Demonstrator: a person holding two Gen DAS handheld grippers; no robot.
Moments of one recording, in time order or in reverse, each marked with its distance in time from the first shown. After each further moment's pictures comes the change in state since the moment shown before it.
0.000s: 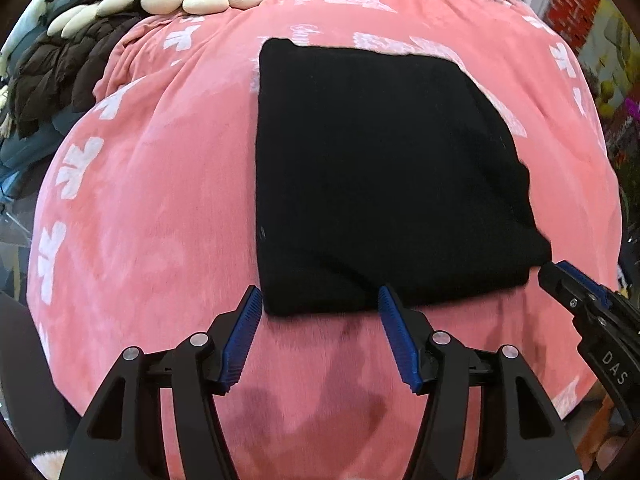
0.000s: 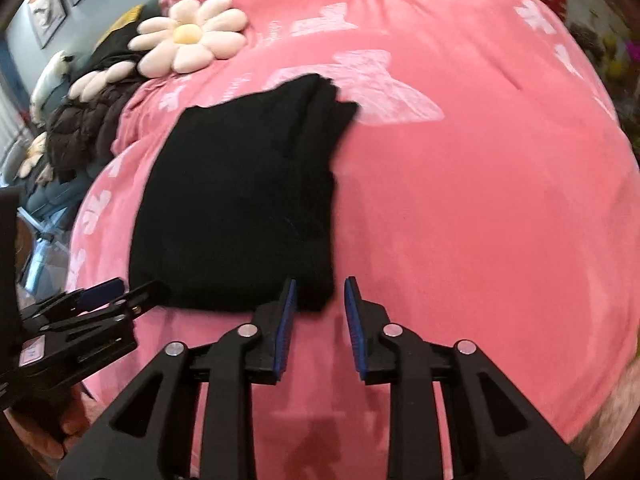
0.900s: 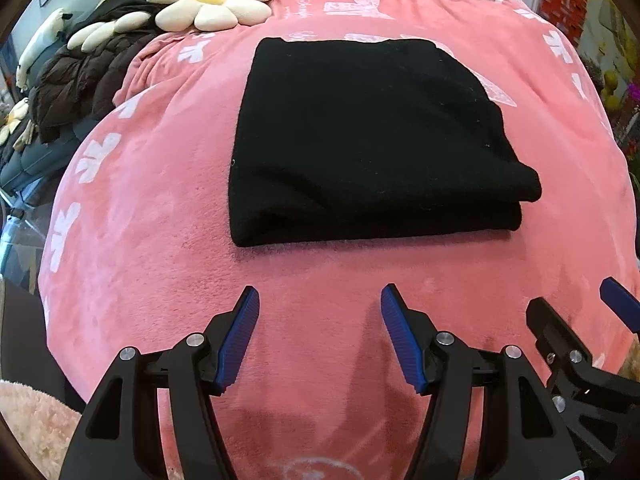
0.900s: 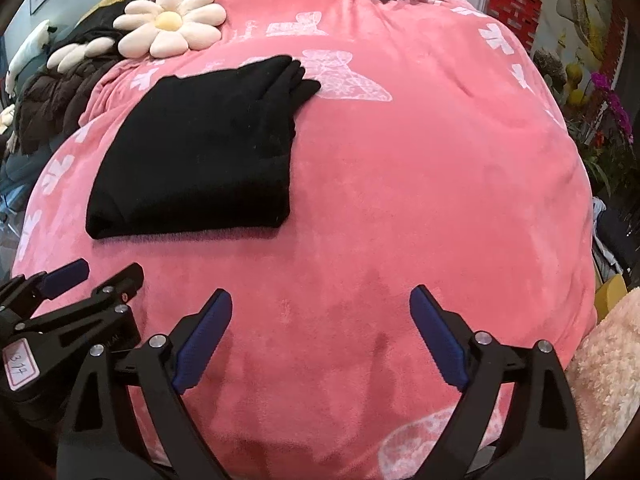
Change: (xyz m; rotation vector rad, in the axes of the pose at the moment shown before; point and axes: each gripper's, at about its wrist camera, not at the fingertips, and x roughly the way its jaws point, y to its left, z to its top) left arm -0.002 -0.037 -0.054 0.010 -0.090 0.086; right arm -0.016 0.002 -0.055 -0.081 -0.033 -0.177
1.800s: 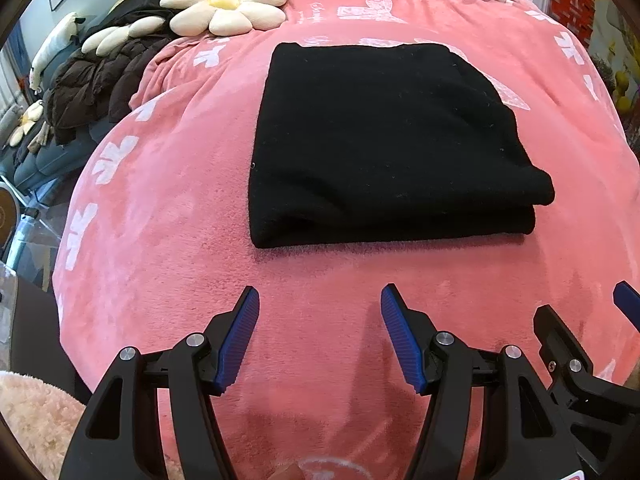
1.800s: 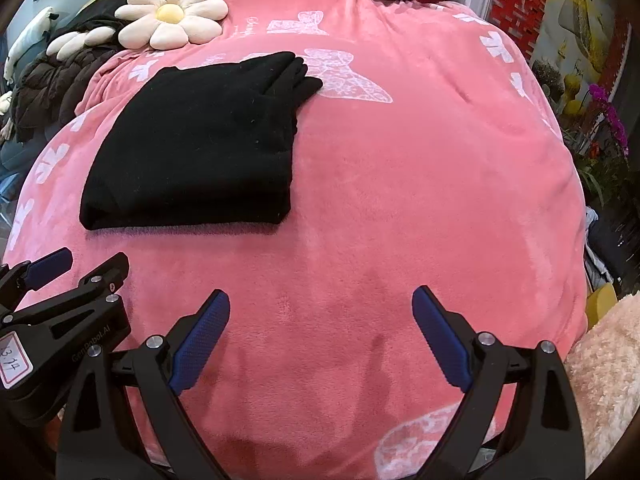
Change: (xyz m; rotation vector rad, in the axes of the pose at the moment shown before) left arm -0.003 0.002 0.000 -0.009 -0.017 0.061; right arm -0.001 0.006 -0.002 -0.031 -0.004 -0.031
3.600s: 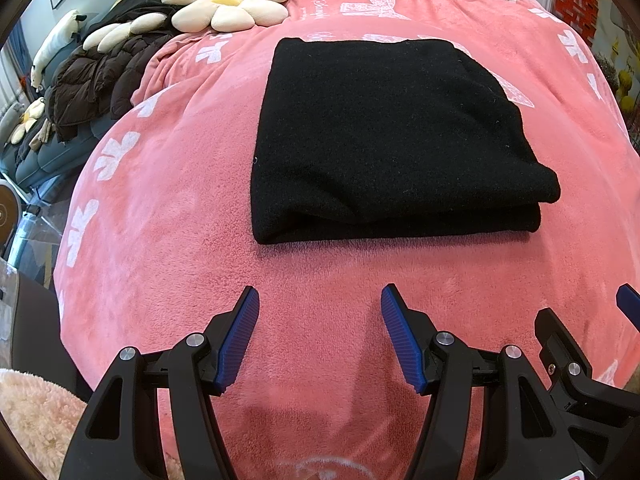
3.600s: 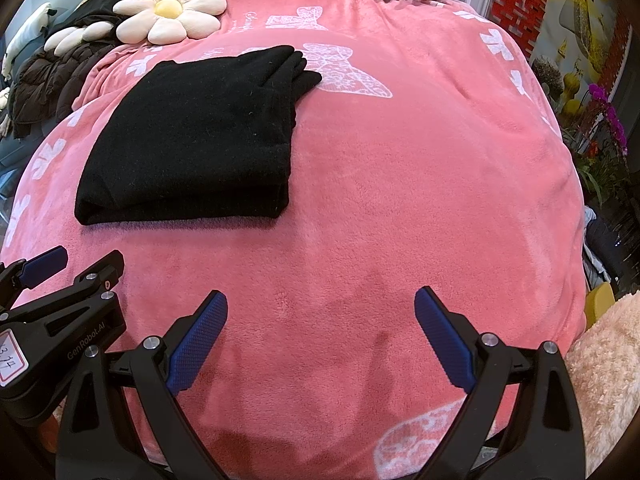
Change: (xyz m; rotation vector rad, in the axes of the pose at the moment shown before) left arm 0.000 -0.001 -0.002 -0.010 0.010 0.008; right arm 0.002 0.000 -0.001 -0.004 0.010 -0.008
